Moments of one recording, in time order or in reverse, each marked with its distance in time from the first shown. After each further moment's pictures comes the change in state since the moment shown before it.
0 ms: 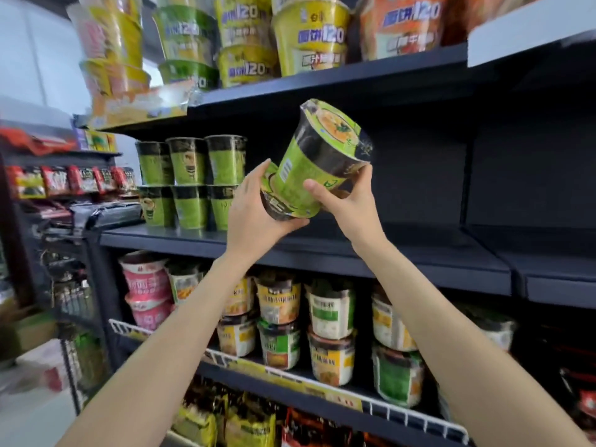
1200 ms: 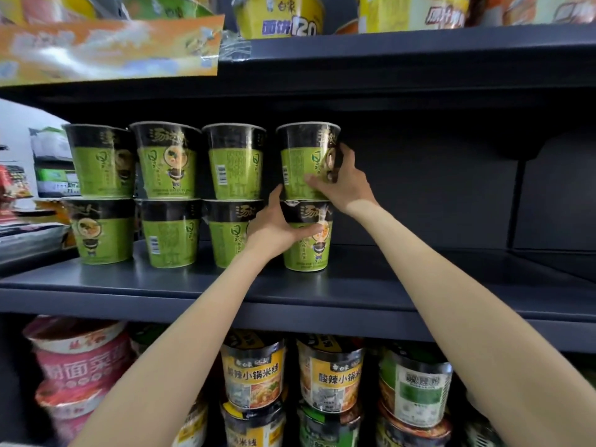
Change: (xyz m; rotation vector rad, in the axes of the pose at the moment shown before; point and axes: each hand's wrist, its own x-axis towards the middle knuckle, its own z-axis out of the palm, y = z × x) left_hand 0.133 -0.198 0.073 -0.046 -0.482 -0.244; right_hand 0.175 0.101 0.130 -0.725 0.066 0.102
